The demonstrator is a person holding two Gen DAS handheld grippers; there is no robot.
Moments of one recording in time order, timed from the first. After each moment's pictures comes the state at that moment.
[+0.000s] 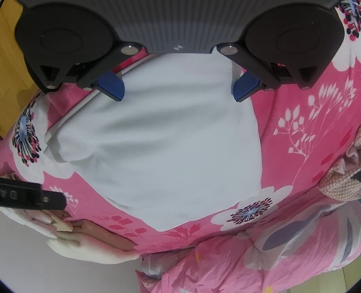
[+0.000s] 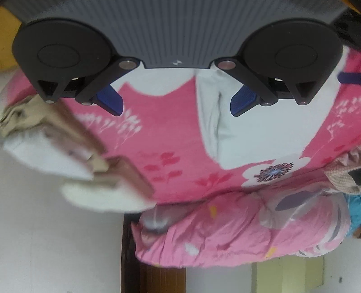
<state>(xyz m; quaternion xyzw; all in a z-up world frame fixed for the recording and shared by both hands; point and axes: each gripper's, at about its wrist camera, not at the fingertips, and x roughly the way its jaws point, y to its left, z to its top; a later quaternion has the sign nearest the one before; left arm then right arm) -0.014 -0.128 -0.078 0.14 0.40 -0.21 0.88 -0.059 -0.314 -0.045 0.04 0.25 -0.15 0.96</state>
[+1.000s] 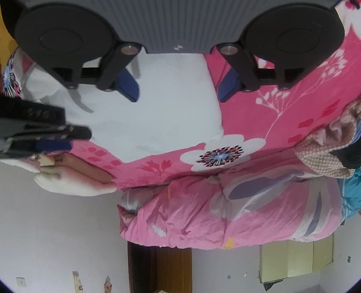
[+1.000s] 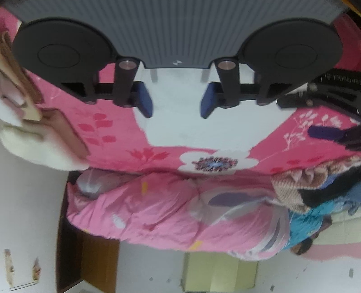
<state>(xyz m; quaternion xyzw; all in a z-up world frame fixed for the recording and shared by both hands) 0.014 -0.075 -0.069 0.07 0.24 -0.20 0.95 -0.003 -0.263 -0.062 -0.05 0.22 0.01 0.97</state>
